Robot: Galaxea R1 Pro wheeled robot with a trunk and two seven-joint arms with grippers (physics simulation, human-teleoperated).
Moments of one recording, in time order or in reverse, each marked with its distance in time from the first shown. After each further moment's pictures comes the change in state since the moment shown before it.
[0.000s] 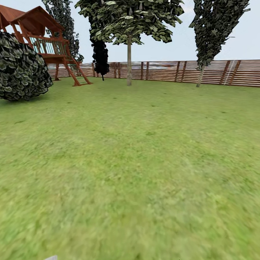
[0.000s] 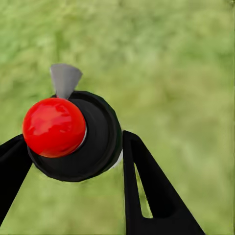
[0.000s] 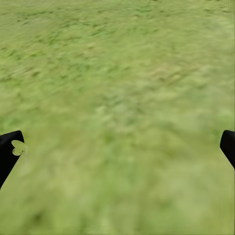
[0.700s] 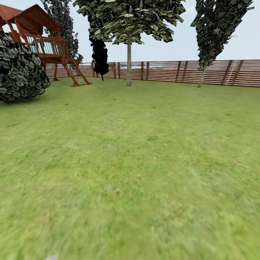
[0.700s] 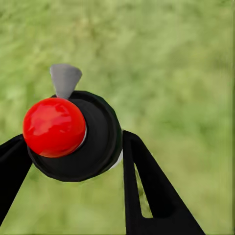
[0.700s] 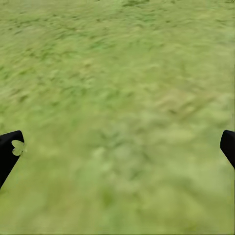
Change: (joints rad) left arm 0.000 0.000 0.000 0.001 0.000 0.001 0.000; right arm 0.000 0.000 0.000 0.000 0.000 0.000 0.000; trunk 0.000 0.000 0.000
